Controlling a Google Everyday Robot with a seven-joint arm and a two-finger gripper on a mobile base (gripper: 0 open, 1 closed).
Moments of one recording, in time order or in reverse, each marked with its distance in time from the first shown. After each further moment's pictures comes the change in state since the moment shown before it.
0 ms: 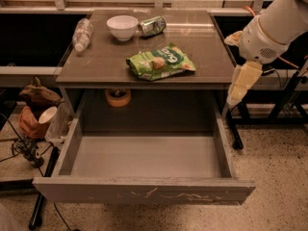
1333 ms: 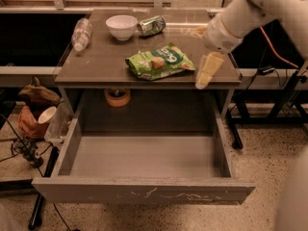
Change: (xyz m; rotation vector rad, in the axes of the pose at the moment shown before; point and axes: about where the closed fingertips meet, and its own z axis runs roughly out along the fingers) arm -0.055 -0.068 0.072 -0.026 -0.158 -0.138
